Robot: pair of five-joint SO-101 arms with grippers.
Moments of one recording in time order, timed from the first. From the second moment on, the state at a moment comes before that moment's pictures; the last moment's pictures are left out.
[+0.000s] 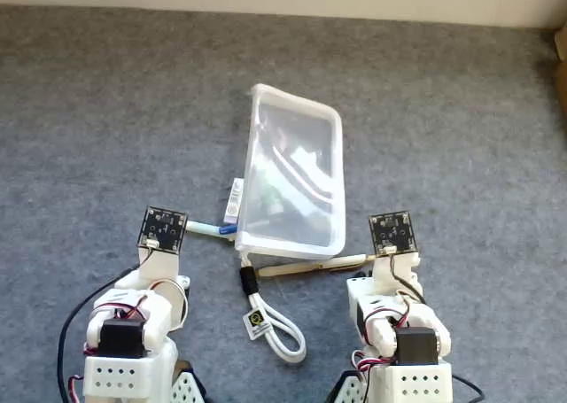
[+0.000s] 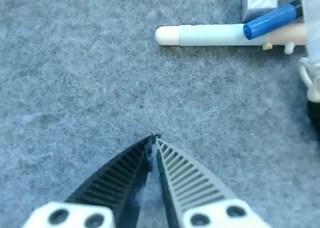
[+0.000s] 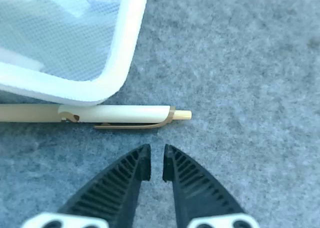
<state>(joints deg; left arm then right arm) -4.6 -103.3 96.0 76.1 -2.3 -3.3 -104.0 95.7 71.1 10.0</state>
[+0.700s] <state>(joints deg) -14.1 -103.4 95.4 69.6 -2.5 -5.3 -104.0 92.7 64.7 10.0</state>
